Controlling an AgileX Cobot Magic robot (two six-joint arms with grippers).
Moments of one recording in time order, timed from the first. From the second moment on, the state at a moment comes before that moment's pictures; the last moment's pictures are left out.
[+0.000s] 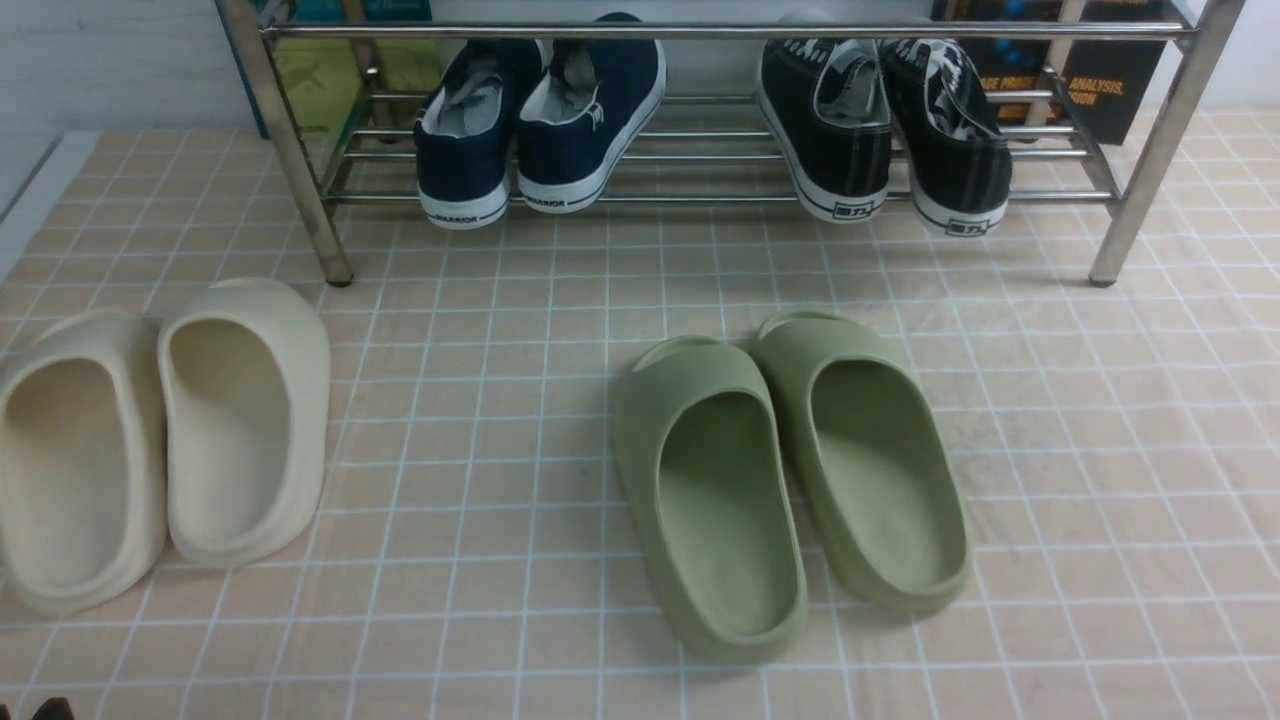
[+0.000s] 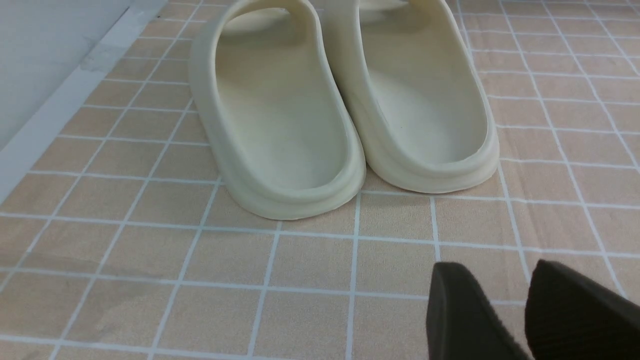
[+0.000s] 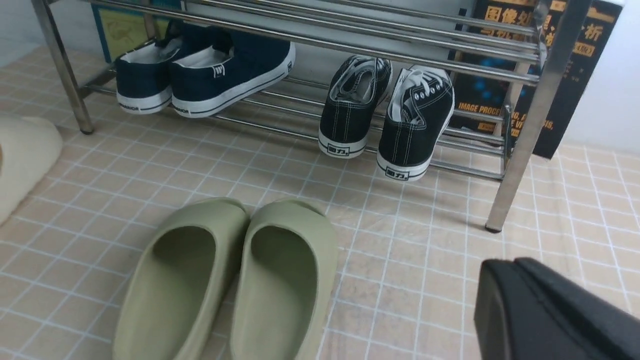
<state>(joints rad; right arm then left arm) 0.24 0.42 -0.85 0.07 0.76 -0.03 0.06 -0.01 0.02 0.06 0.36 -0.04</state>
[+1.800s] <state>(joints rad) -0.03 -0.01 0.02 -0.16 0.31 0.32 0.06 -0.01 0.02 0.06 0.36 -0.04</state>
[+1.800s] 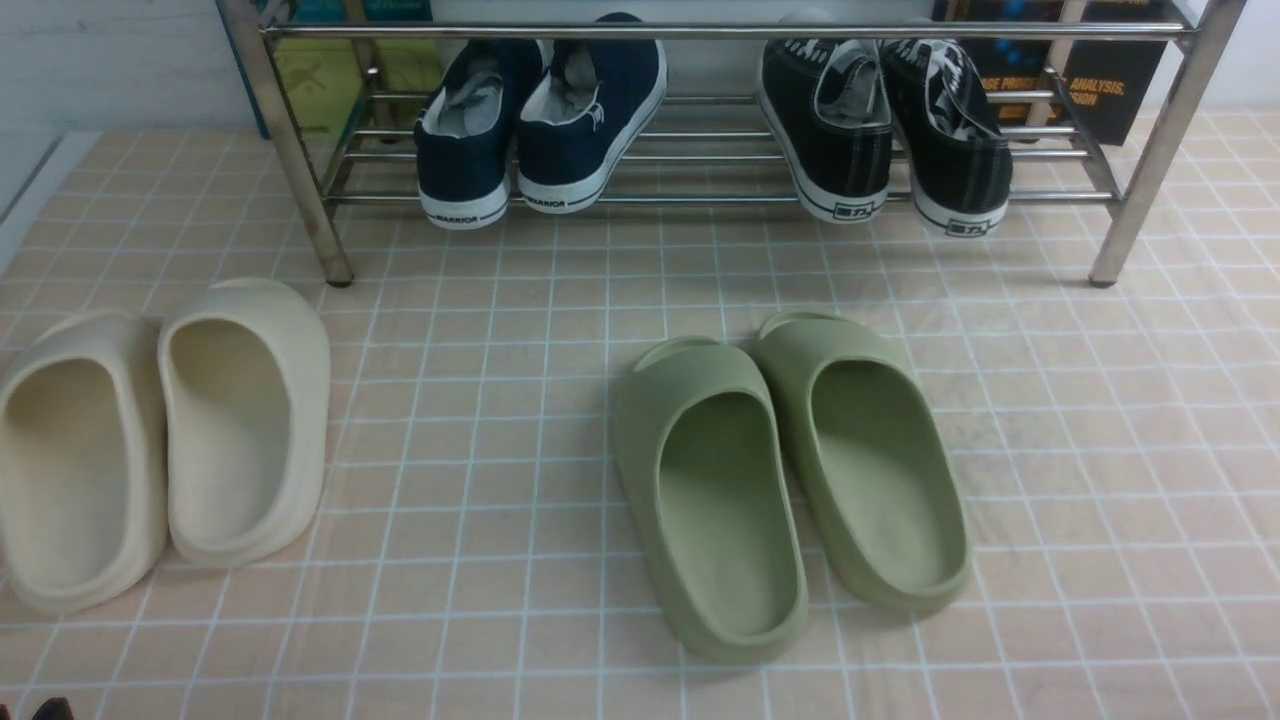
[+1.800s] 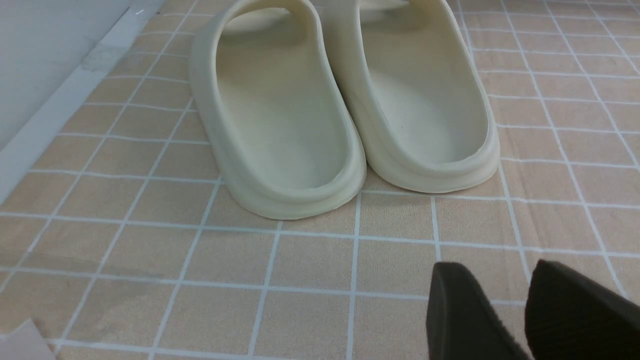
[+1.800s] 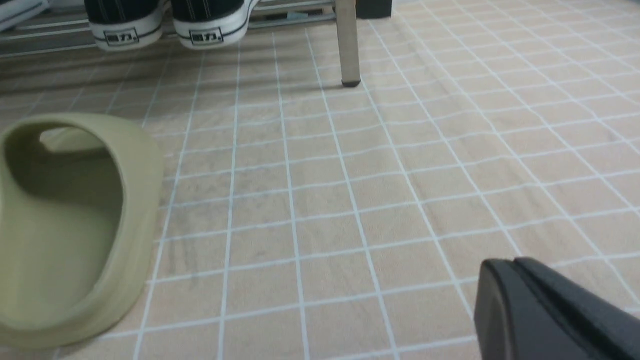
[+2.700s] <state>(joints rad) 0.00 -0.01 0.02 -0.12 0.36 0.23 0.06 -0.01 0.02 0.06 0.36 -0.04</state>
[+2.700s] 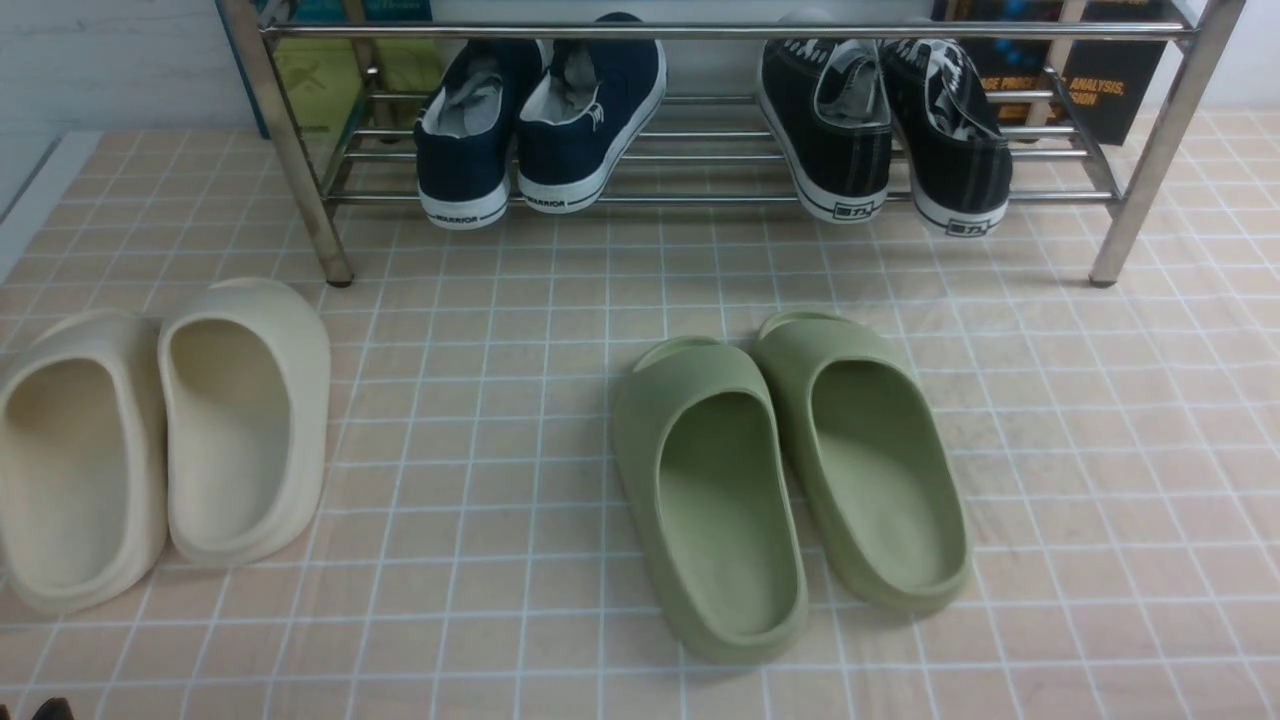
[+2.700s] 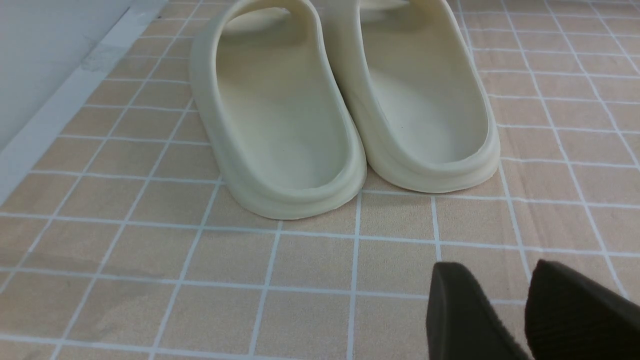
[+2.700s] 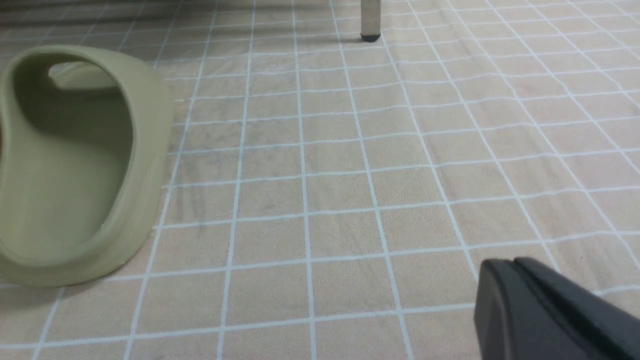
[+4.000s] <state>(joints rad) 0.00 -0.01 0.02 -0.12 0.36 0.22 0.06 -0.01 0.02 0.06 0.36 -0.04</state>
